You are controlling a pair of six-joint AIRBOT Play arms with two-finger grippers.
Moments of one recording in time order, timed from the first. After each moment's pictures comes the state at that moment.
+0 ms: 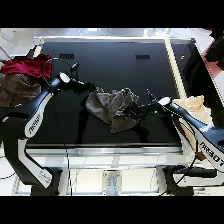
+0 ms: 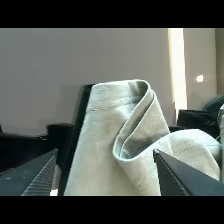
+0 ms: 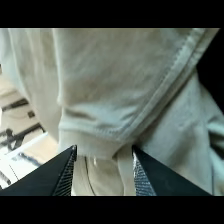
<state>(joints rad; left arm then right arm) -0.18 -1.84 1.48 0.98 -0.79 -1.33 0.21 -1.44 0.85 -0.54 0.84 1.46</state>
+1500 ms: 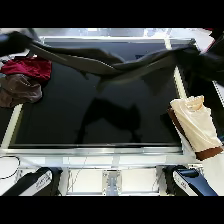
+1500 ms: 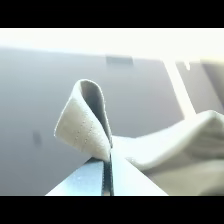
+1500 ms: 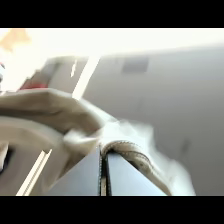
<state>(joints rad) 0.16 -1.01 1.61 1.09 -0.99 -1.33 0.03 -0.81 1.36 -1.00 0.82 1.40</state>
